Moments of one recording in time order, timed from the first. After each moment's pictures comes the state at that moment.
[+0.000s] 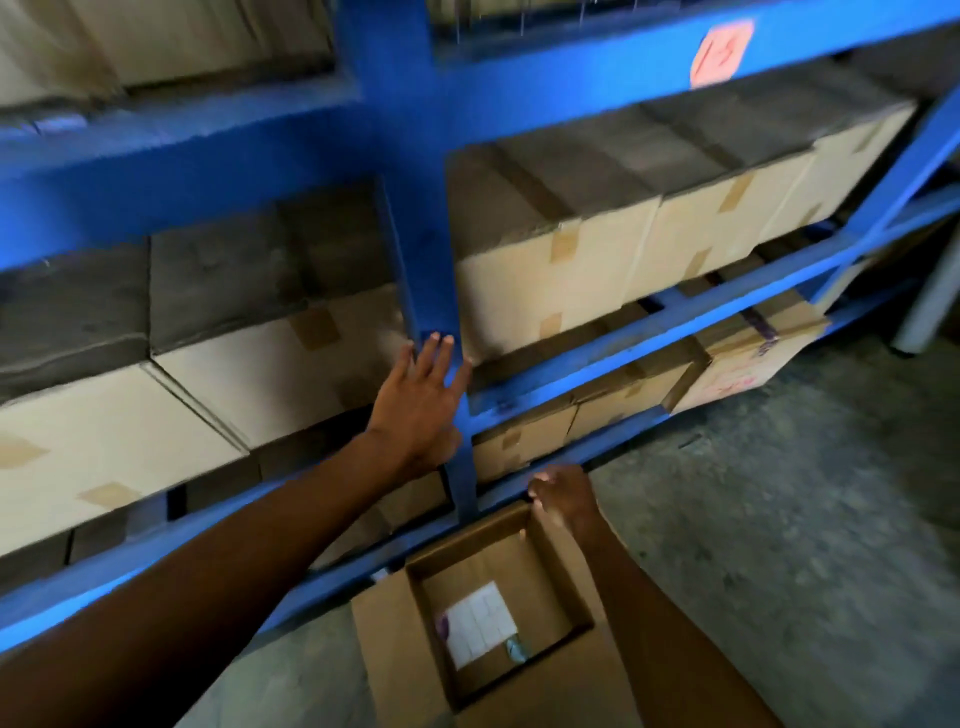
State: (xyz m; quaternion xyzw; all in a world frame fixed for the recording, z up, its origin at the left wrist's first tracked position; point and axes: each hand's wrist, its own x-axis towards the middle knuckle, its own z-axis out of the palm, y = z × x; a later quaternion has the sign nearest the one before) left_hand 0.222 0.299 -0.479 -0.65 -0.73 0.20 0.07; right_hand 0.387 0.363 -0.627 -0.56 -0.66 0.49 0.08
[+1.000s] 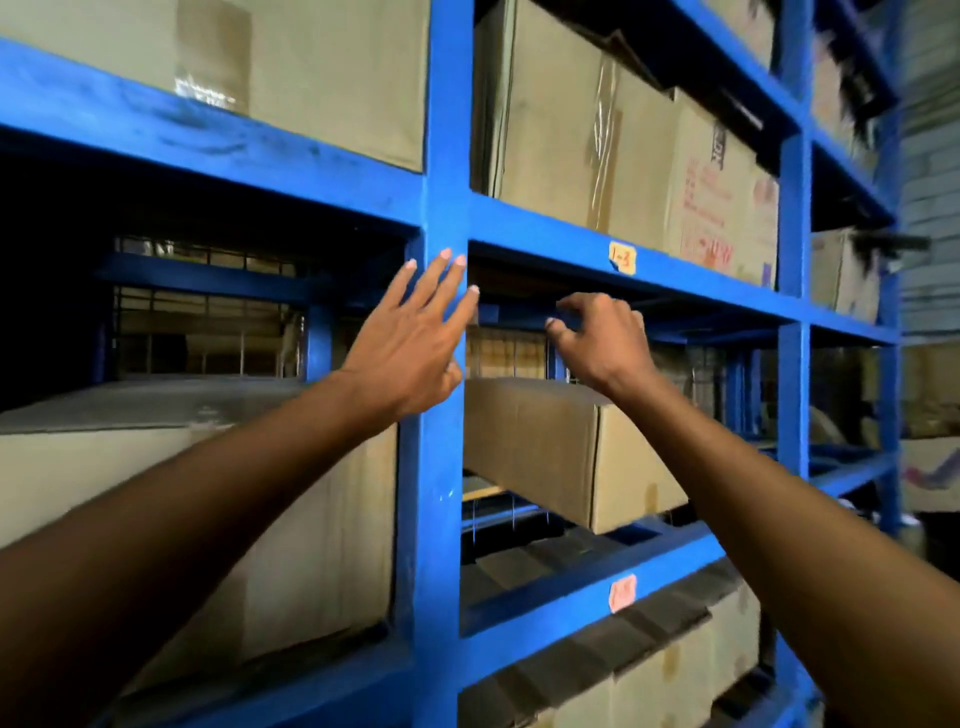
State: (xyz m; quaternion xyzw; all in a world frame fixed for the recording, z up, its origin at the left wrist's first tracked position) left_hand 0.170 0.329 -0.022 -0.57 -0.58 -0.11 0.57; right_hand 0.346 0.427 -0.011 -0.37 -0.75 -0.08 0.54
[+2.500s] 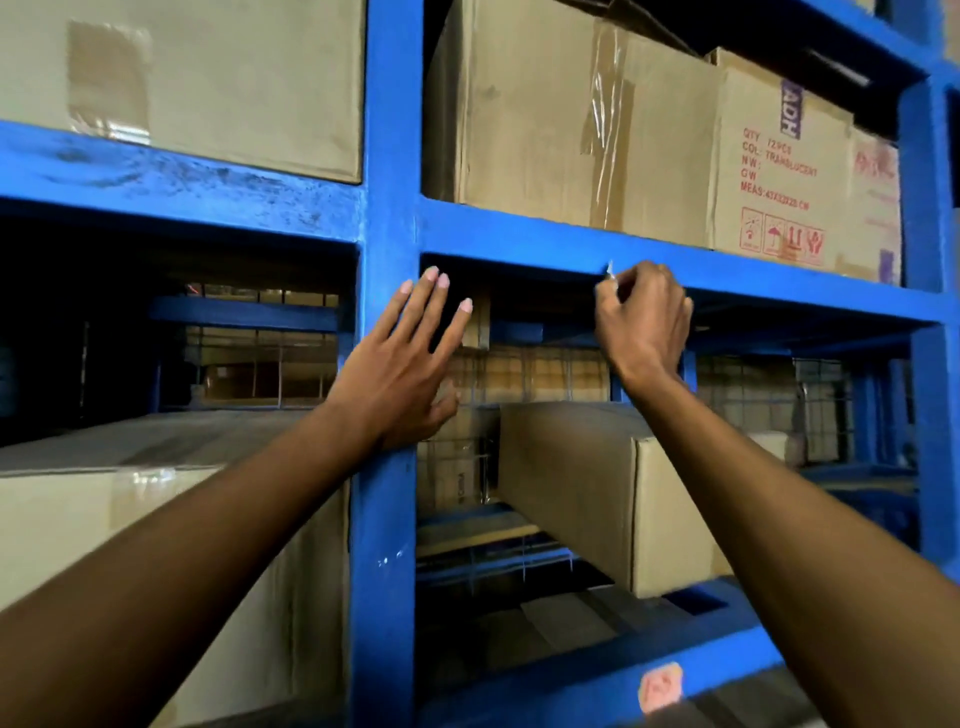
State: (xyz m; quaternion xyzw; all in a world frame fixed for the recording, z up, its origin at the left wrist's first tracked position) left_hand 0.176 0.406 -0.014 -0.49 -0.60 -0.04 0.63; right_hand 0.361 0.534 0.028 -0.31 -0.62 -0.01 0.72
